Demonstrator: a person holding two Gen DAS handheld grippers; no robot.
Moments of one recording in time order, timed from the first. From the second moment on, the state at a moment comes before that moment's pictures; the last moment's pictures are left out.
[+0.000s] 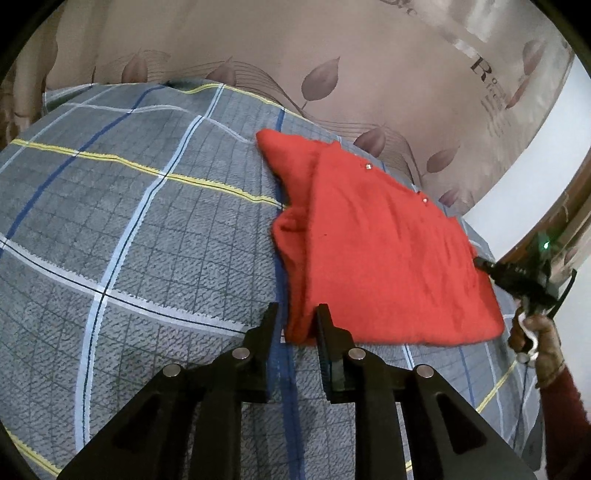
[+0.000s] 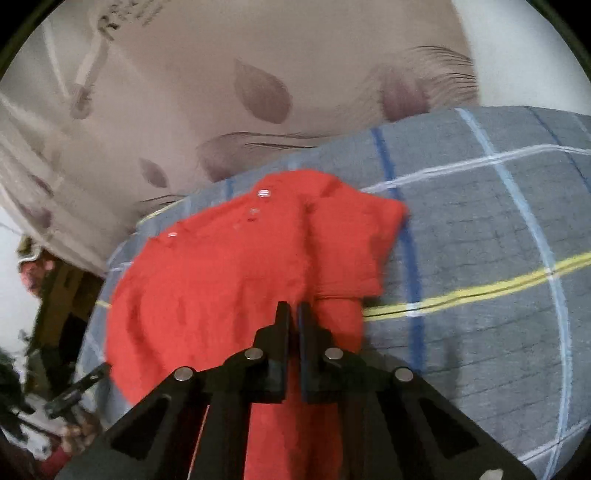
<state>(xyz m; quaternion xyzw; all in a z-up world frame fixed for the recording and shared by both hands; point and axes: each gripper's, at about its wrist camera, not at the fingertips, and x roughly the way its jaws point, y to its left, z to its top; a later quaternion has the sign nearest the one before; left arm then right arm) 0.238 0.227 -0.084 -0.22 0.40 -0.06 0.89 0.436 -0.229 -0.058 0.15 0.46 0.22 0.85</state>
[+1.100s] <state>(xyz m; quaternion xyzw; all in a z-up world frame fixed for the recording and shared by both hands) 0.237 0.228 -0.083 -0.23 0.40 -0.06 0.89 0.481 -0.228 -0.069 0.15 0.45 0.21 0.86</state>
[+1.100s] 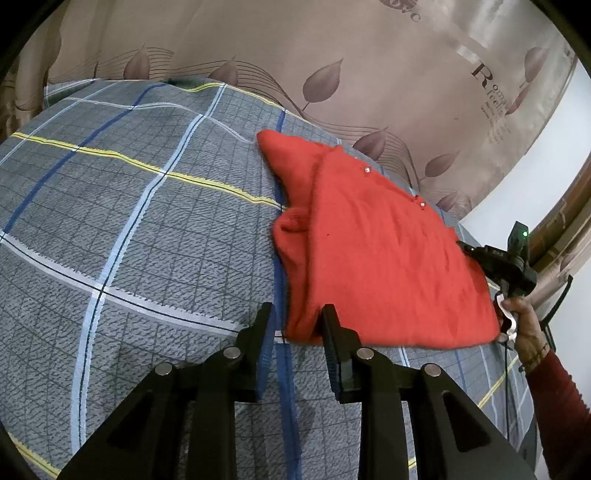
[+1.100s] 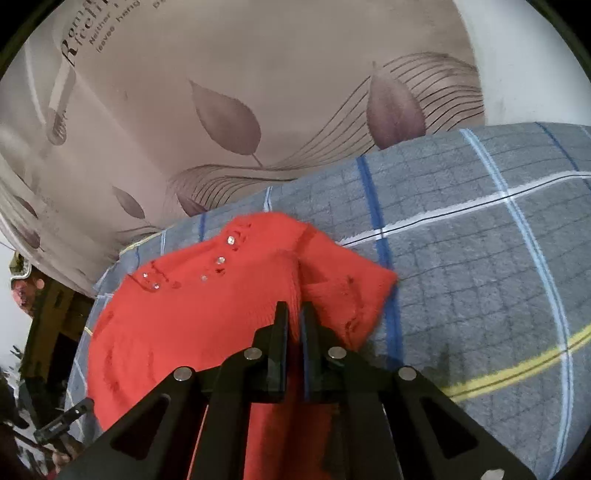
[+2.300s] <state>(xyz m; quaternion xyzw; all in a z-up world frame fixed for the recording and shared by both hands) 0.228 0.204 -0.070 -0.12 0.39 0.06 0.91 0.351 -0.208 -0.047 -0.03 0.38 0.09 0.92</state>
